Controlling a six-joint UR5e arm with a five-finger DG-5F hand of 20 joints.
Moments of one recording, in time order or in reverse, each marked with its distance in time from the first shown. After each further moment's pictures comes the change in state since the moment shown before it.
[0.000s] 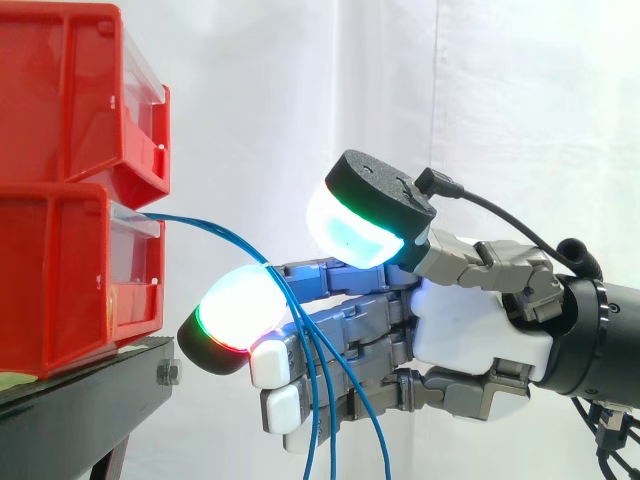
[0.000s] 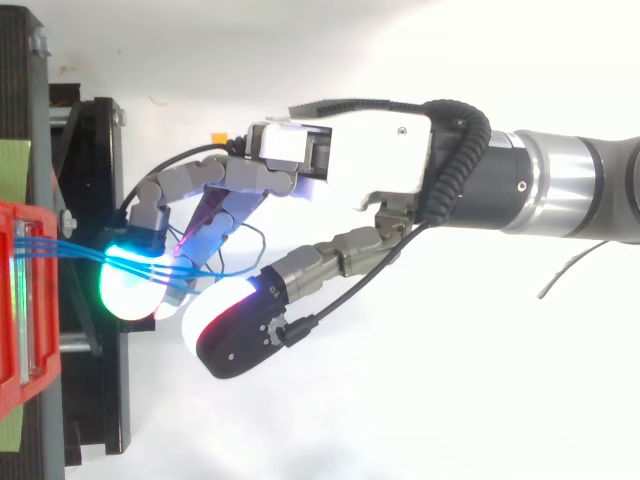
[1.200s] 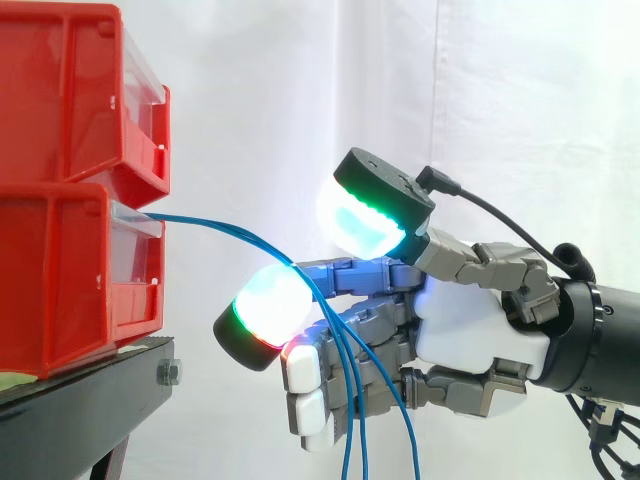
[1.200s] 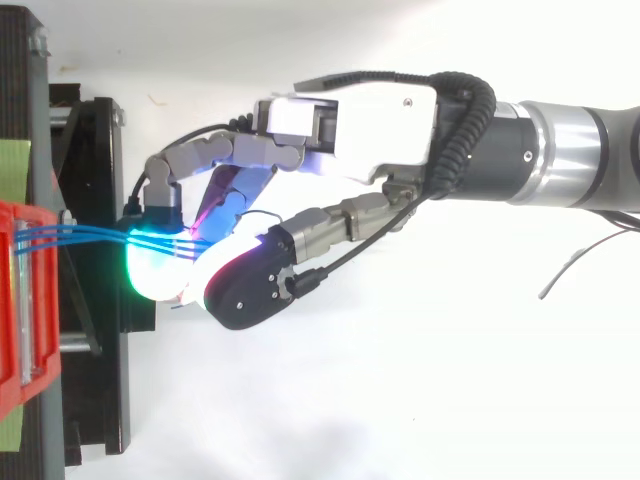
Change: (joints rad) arm -0.036 0.000 -0.001 -0.005 -0.064 -0.002
